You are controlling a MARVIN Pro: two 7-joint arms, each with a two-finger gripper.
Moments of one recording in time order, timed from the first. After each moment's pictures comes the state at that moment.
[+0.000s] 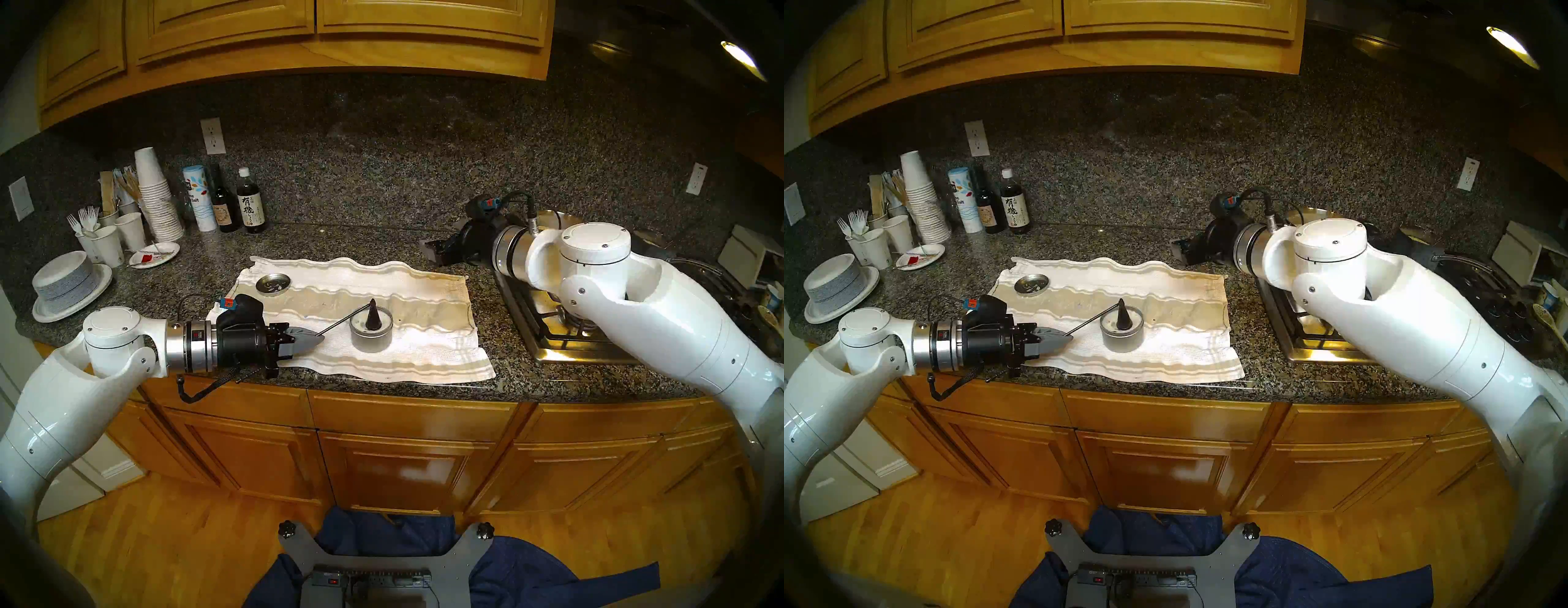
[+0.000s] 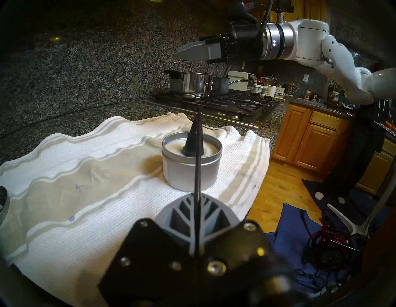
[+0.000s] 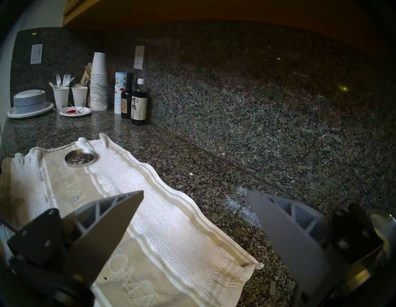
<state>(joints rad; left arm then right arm) 1.62 -0.56 -1.49 -1.78 -0.82 0.25 -0.89 -0.69 -0.59 0.63 -1.93 1.09 0.44 -0.20</state>
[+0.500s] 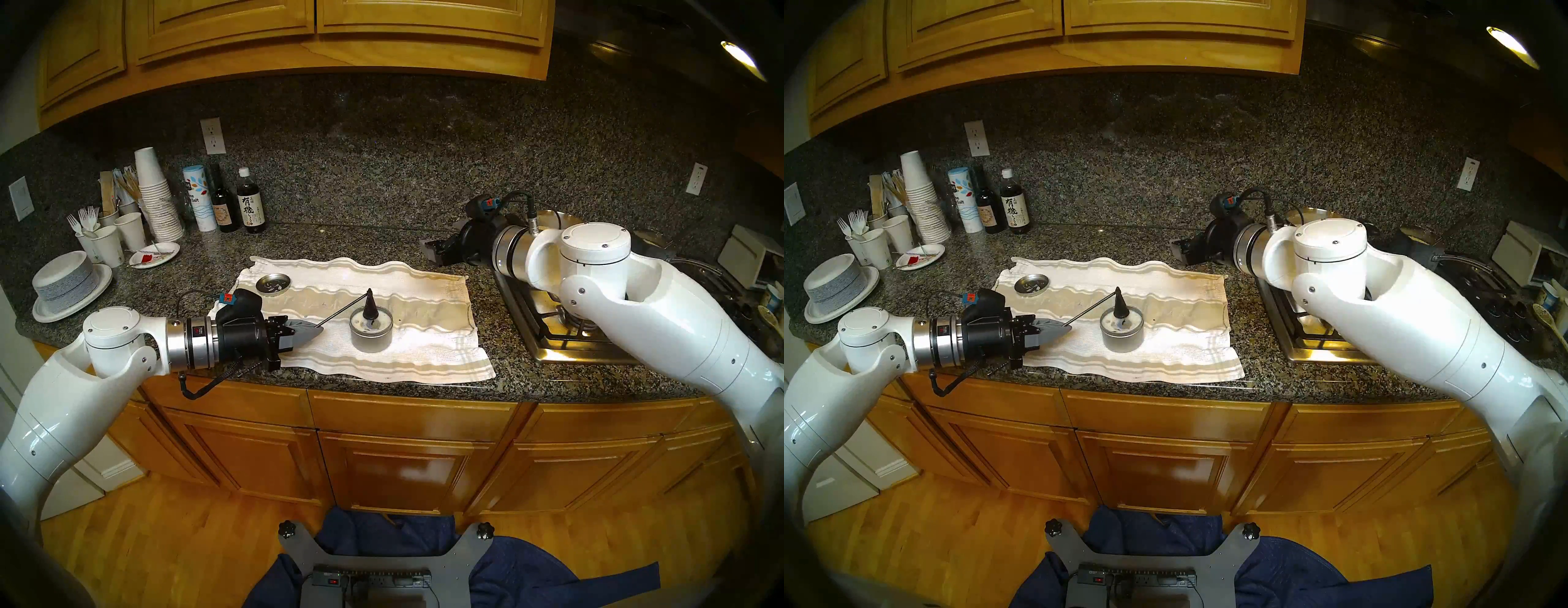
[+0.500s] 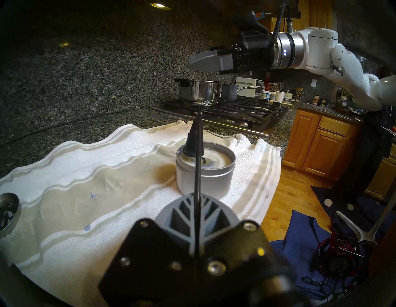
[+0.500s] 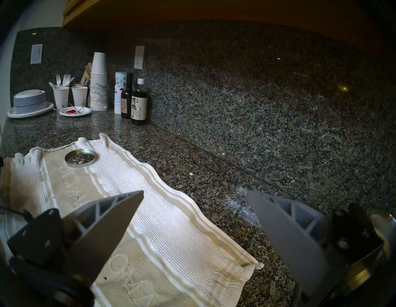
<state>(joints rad) 1.61 -0.58 -1.52 -1.79 -0.83 0.24 -0.85 -0.69 -0.59 0.63 -1.93 1.09 0.44 -0.20</state>
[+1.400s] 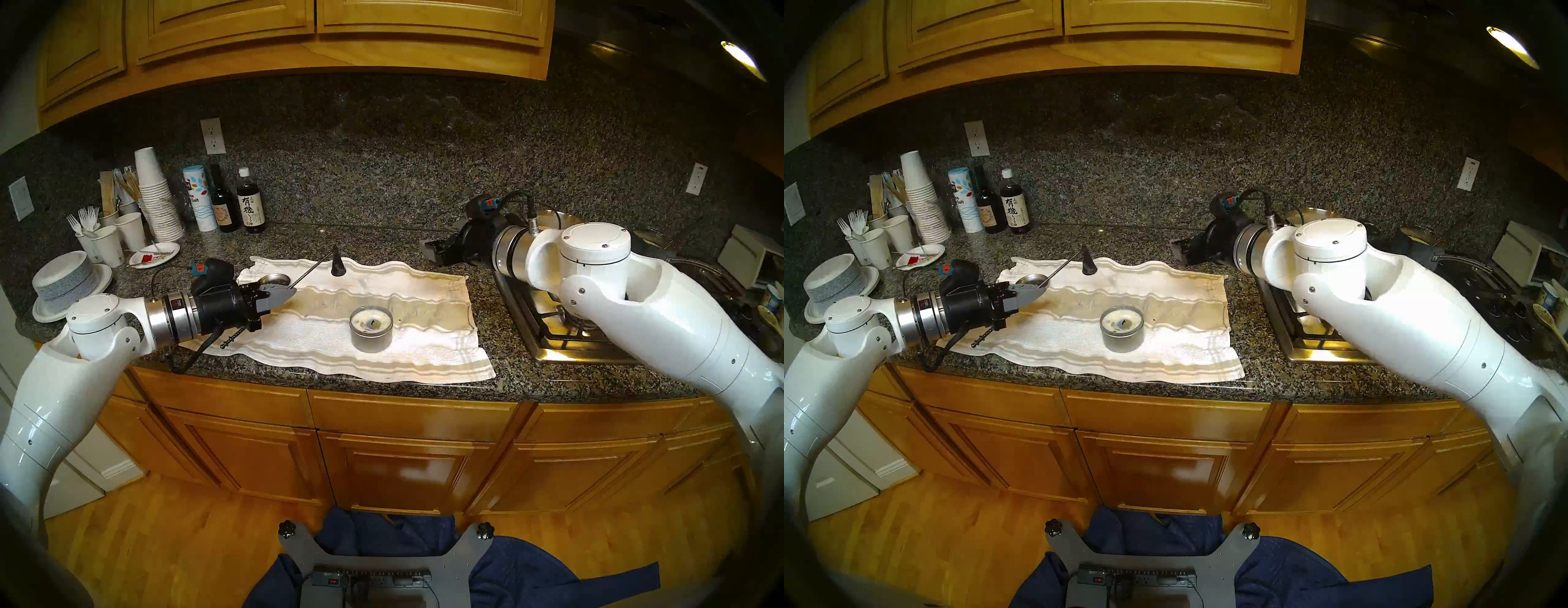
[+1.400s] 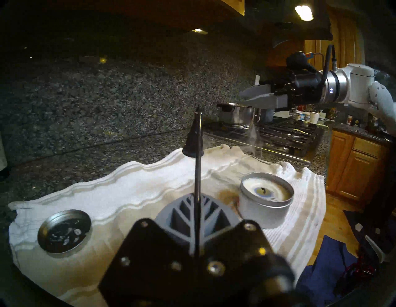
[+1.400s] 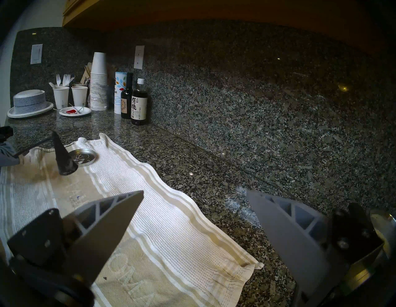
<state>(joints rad) 1.57 -0.62 -1.59 -1.70 -0.85 0.24 -0.77 -0.69 -0.59 0.63 -1.93 1.09 0.44 -0.20</state>
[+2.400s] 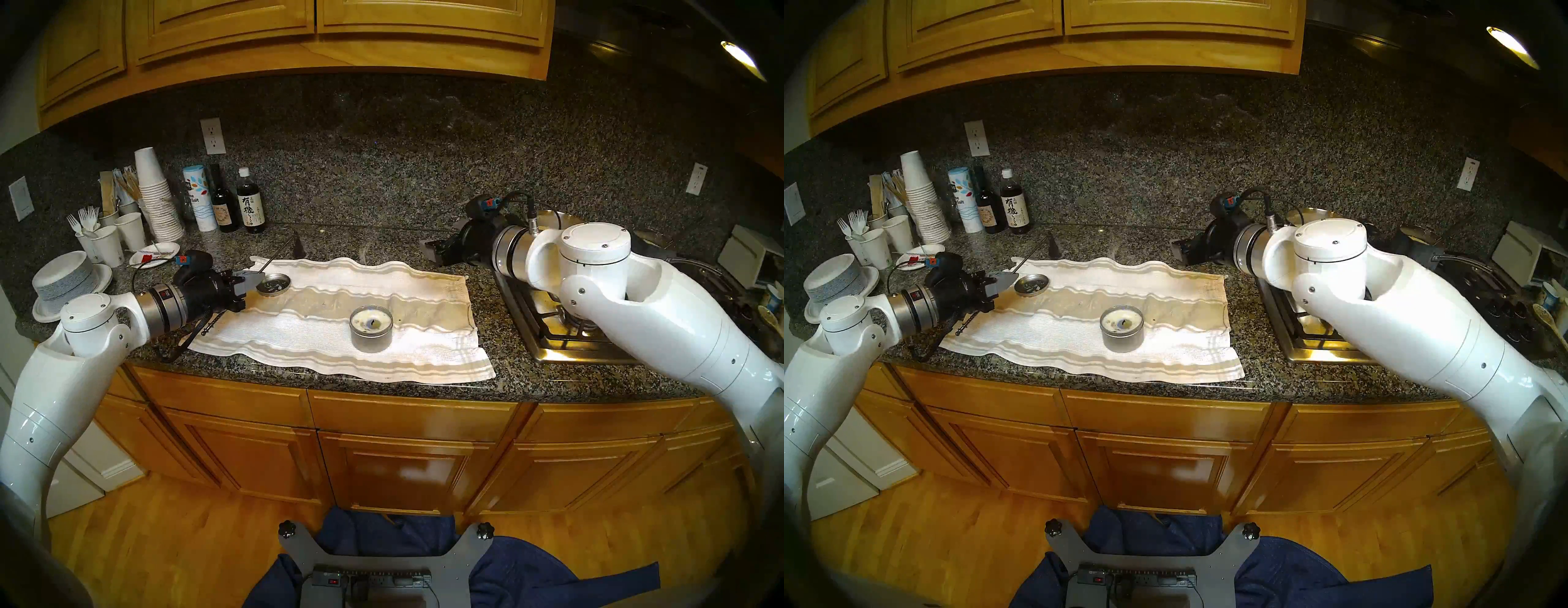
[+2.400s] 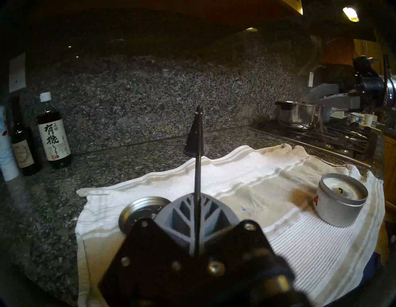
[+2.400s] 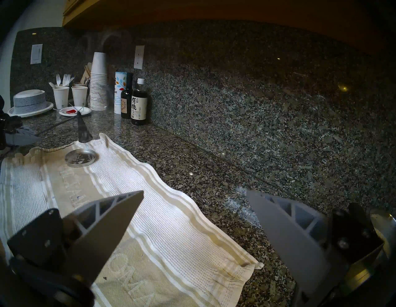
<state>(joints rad) 1.56 -0.63 -1.63 -1.64 -0.81 0.25 -0.58 -0.69 -0.59 0.63 -1.93 1.09 0.44 -0.20</state>
